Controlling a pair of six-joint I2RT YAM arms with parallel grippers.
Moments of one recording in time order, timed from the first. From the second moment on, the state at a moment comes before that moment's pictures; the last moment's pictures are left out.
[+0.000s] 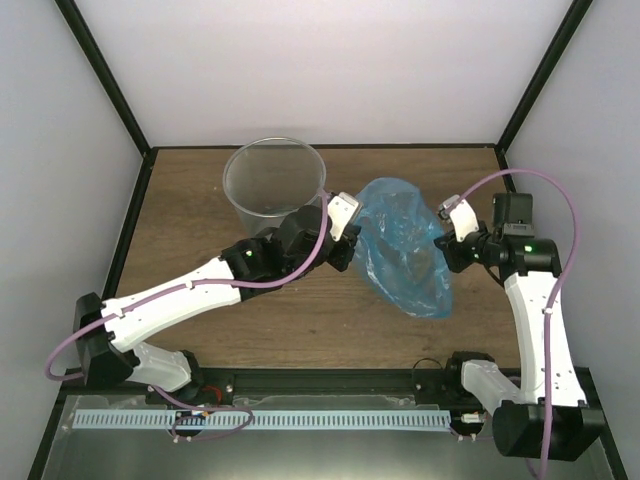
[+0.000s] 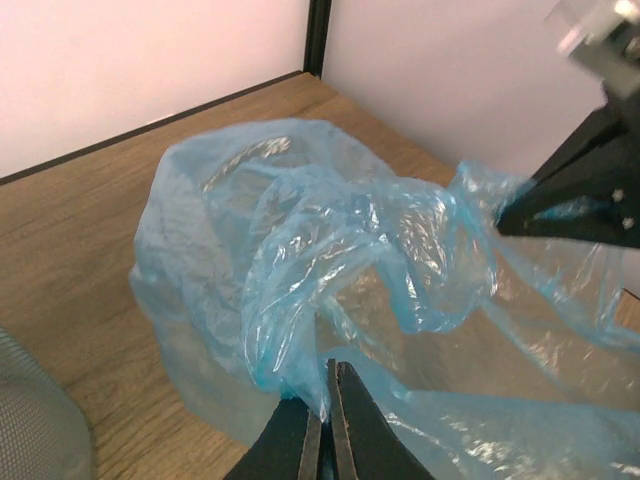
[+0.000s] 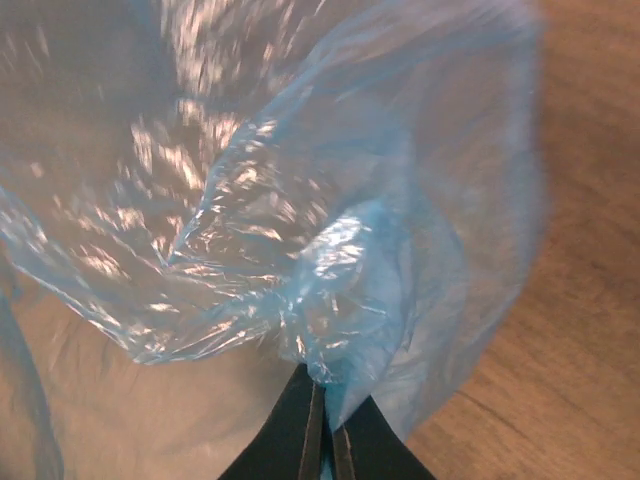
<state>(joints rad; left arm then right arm) -1.07 1.39 1.31 -0.35 -0.22 -0.26 -0.07 0.98 1.09 -1.06 -0.48 -0.54</state>
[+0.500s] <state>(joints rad) -1.07 1.39 1.31 -0.39 -0.26 -0.26 -0.07 0.94 1.26 -0.83 -0.40 -0.35</state>
